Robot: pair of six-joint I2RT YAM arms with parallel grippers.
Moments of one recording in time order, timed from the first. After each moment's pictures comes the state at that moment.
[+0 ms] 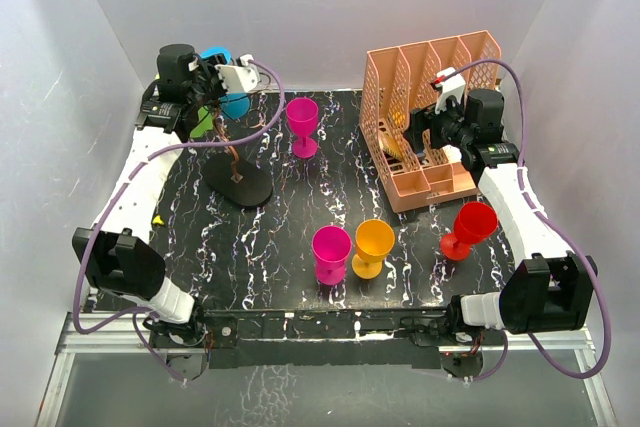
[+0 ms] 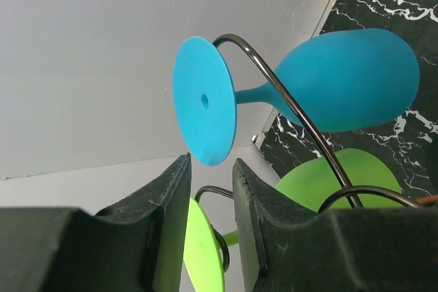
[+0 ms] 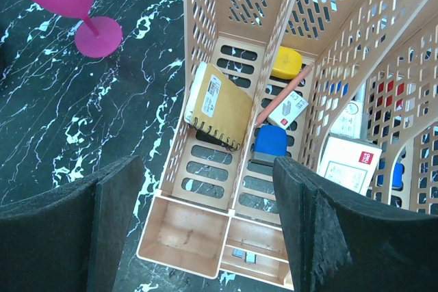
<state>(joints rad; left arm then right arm) -0.18 1.55 1.62 -0.42 0.02 1.23 0.04 1.32 1.15 -0.26 -0.39 -0.20</state>
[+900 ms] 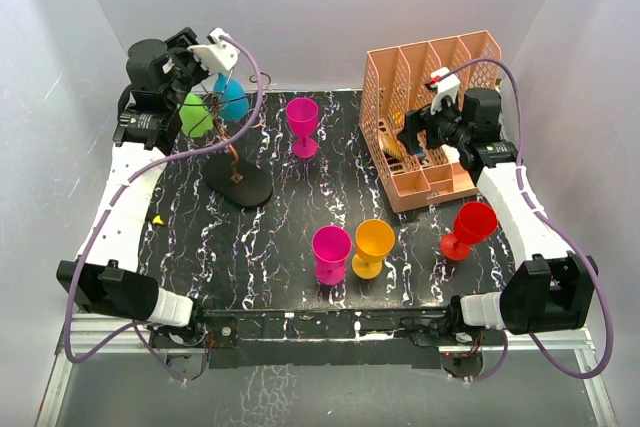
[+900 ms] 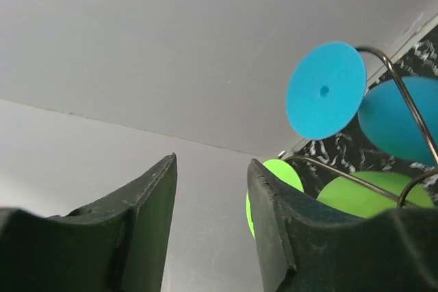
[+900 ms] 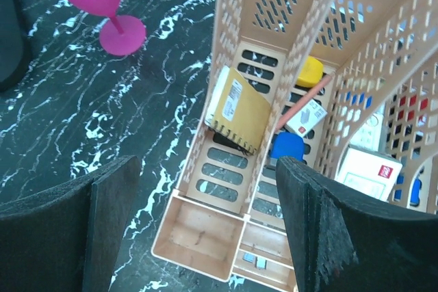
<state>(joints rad) -0.15 1.42 1.61 -0.31 -0.03 1.10 0.05 1.32 1.16 -0.27 -0.44 -0.21</state>
